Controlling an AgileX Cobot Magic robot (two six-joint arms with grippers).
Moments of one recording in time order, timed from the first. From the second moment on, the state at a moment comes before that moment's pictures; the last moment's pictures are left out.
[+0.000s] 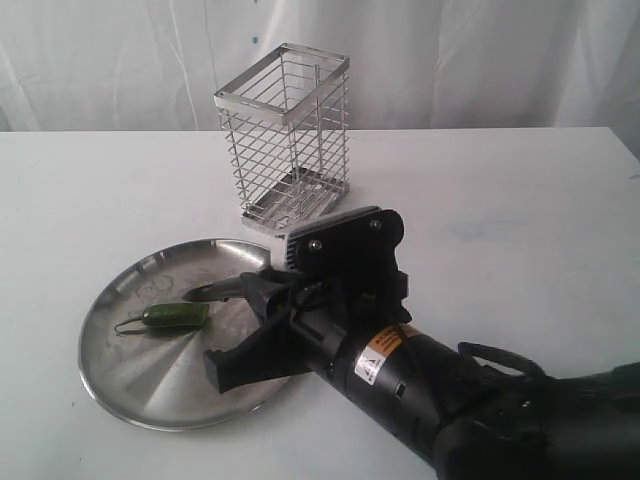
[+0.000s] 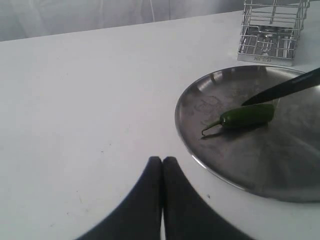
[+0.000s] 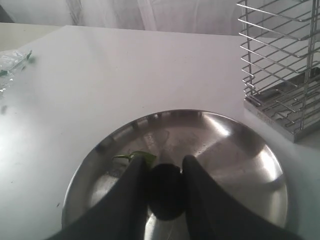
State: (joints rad) left arm 0.00 0.00 0.02 -0.13 0.34 0.18; right arm 1.06 1.58 -0.58 0.49 -0.71 -0.11
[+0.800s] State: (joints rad) left arm 0.00 0.00 0.02 -0.13 0.34 0.18; right arm 1.11 1.59 -0.59 0.56 -0.34 -0.12
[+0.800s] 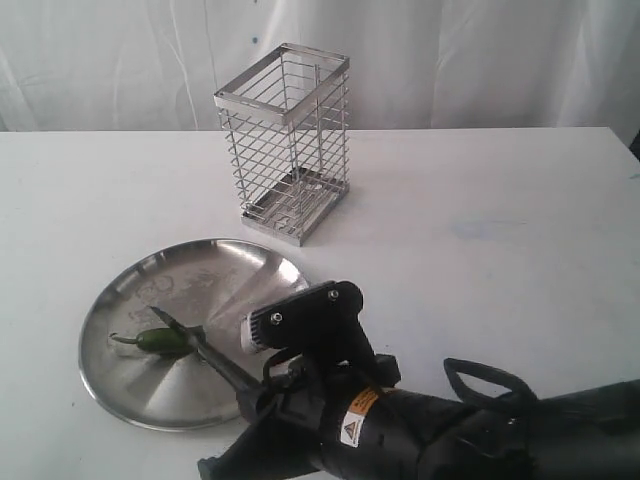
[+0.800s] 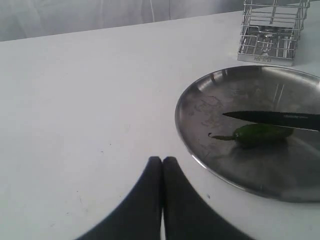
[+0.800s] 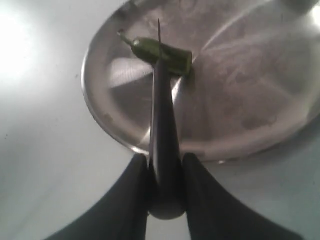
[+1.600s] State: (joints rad) left arm 0.00 0.00 0.02 -0.13 0.34 0.18; right arm 1.11 1.66 -0.61 0.67 -0.17 -0.16
